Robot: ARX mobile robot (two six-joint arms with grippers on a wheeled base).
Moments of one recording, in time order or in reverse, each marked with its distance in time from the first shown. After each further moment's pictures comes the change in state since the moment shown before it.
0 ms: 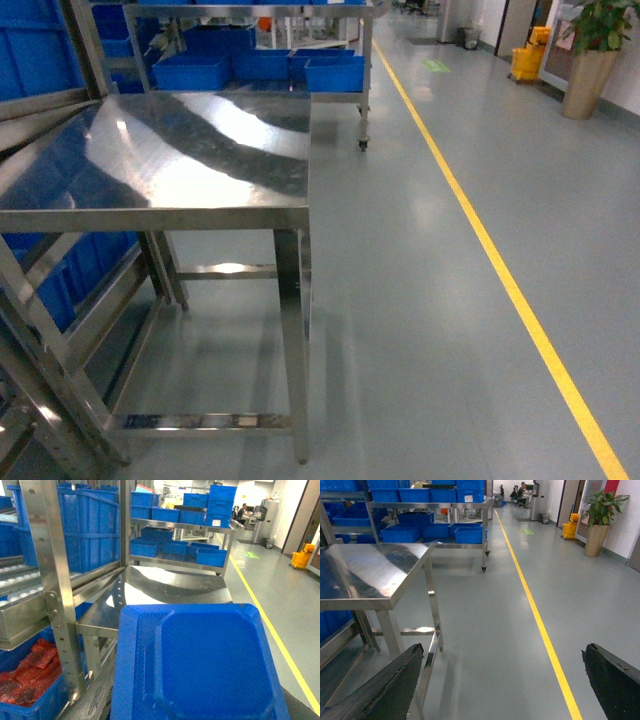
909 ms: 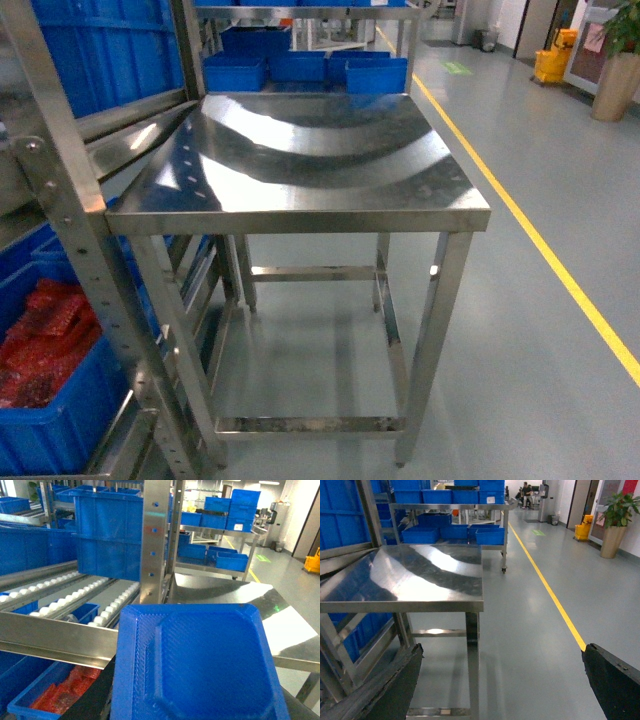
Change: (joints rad) left arm 0.000 -0.001 0.000 0.001 -0.002 0.000; right arm 0.000 0.000 0.000 0.001 0.000 0.000
